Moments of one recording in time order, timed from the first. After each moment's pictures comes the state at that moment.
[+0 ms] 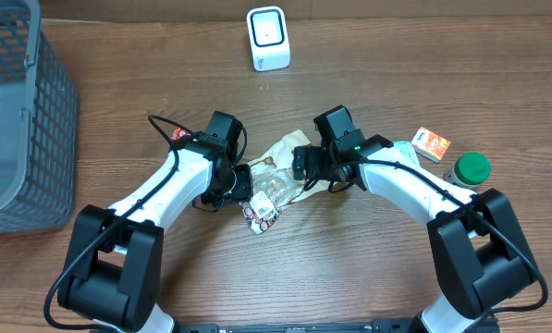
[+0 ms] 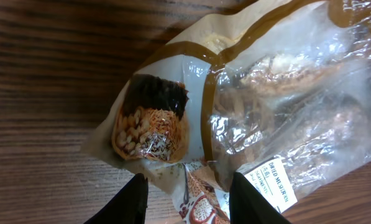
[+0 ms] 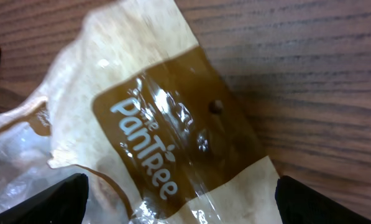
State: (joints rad) left arm -0.35 1.76 1.07 -0.76 0.19 -0.47; right arm 0.47 1.81 1.09 -0.46 -0.11 0.49
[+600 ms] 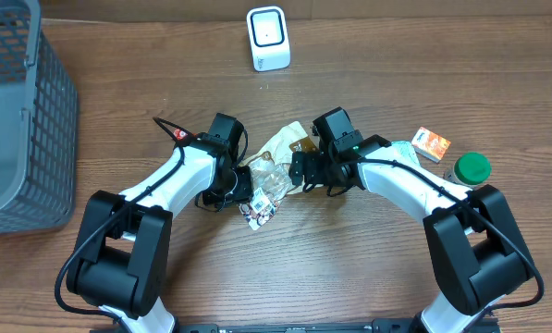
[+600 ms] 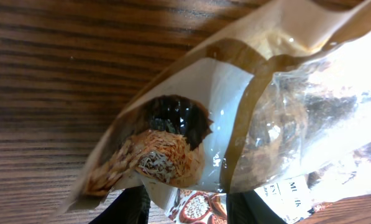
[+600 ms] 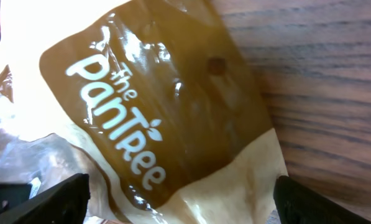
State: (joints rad) left arm -0.35 1.83 1.07 -0.74 0.20 -0.48; right arm 0.47 1.83 1.09 -0.48 -0.19 0.47
